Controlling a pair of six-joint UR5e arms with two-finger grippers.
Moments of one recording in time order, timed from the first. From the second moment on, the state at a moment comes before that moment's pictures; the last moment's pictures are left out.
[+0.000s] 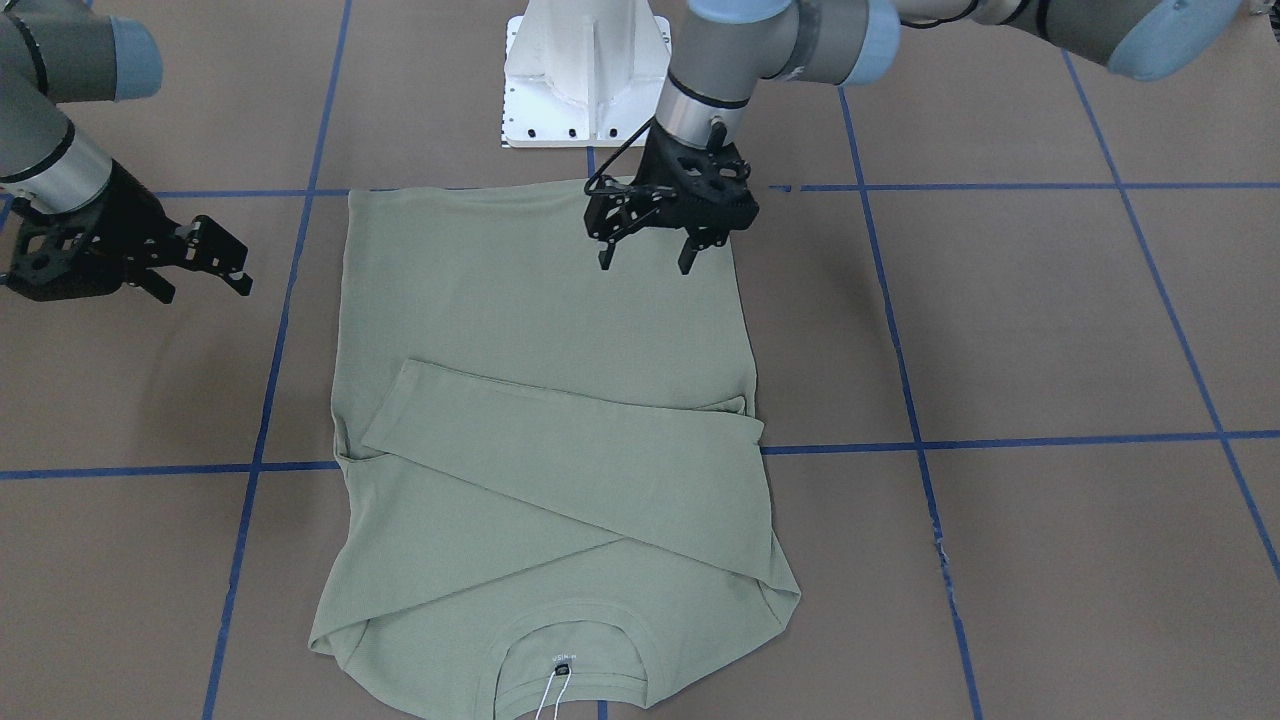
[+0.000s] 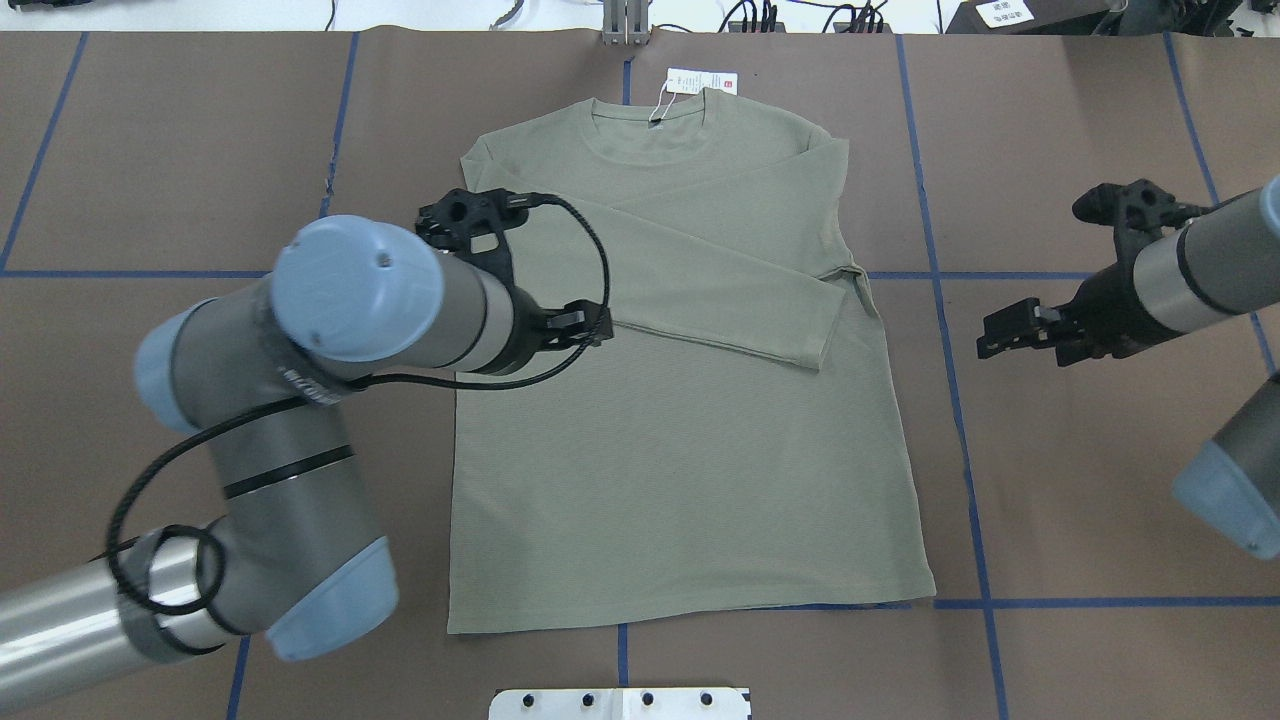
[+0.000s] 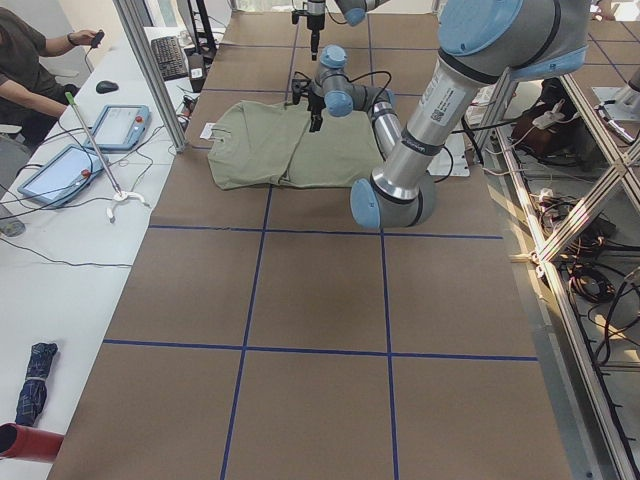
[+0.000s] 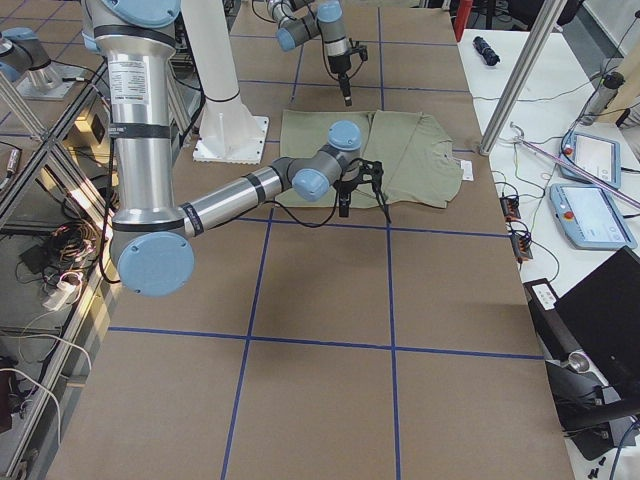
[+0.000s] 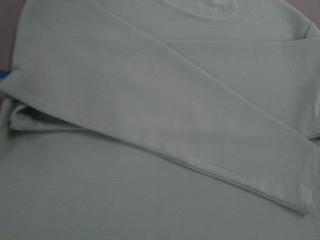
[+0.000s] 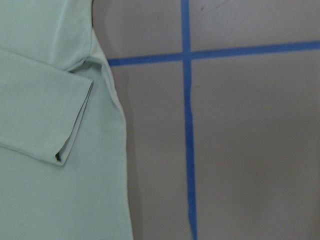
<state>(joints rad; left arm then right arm) -0.51 -2.14 -1.92 -1.72 -1.73 -1.39 0.83 -1.57 1.97 -1.16 2.15 1.08</state>
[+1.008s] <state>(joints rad) -0.51 -2.01 -2.05 -1.70 -1.73 -1.35 0.36 -1.63 2.04 -1.11 1.83 1.40</state>
